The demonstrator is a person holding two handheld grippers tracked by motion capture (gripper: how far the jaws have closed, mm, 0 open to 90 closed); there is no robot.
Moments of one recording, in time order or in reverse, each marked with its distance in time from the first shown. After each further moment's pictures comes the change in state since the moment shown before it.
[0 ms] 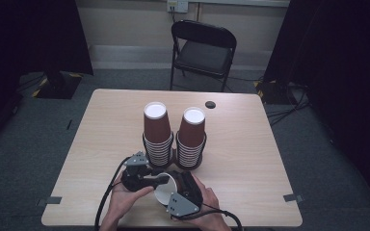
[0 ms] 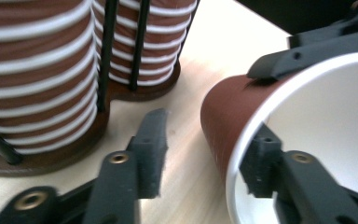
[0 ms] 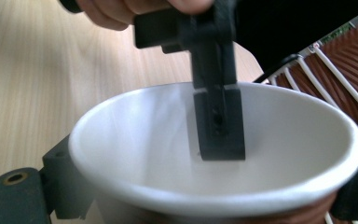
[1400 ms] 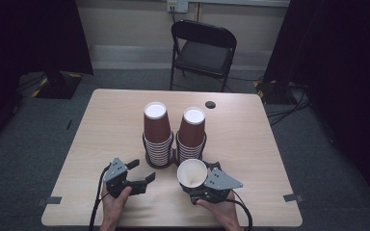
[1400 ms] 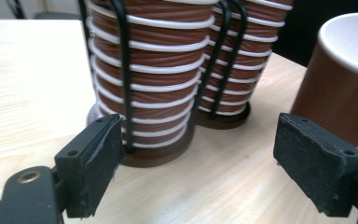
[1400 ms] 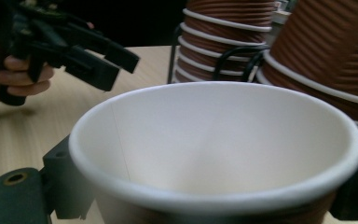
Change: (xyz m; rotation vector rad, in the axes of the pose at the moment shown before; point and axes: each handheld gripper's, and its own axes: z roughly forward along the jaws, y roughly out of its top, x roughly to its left) left arm 0.014 -0.045 -0.024 -0.296 0.262 -0.012; right arm -0.043 -0.059 -0.036 -0.145 -0.064 0.566
